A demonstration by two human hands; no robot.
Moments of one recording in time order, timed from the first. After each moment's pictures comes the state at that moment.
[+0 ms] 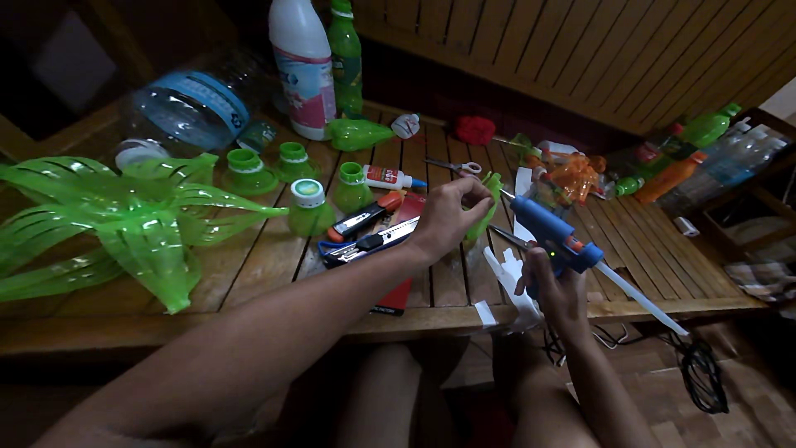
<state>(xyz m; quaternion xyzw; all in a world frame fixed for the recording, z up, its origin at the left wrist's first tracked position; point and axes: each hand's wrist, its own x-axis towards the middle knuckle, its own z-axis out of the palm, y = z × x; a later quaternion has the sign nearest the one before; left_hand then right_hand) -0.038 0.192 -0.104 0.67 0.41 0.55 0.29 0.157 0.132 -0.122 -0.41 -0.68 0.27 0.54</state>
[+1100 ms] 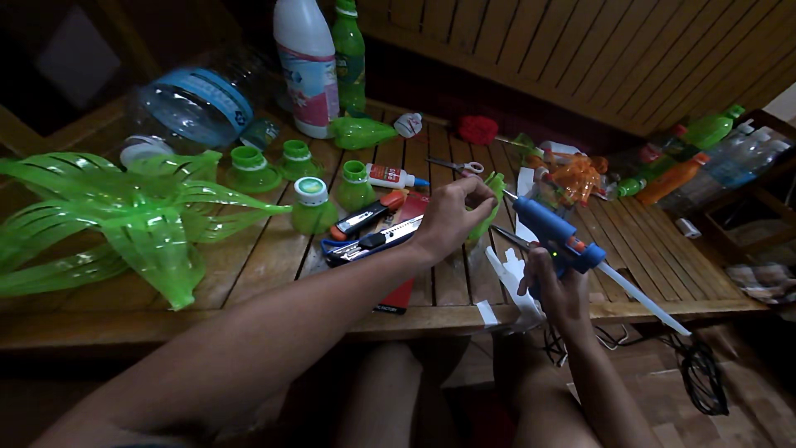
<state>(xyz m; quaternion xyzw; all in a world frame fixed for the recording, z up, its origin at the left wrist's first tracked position) -0.037 0.192 -0.105 0.67 0.41 0.55 0.29 0.158 0.132 -0.123 -0.42 -0.68 0.28 0.53</state>
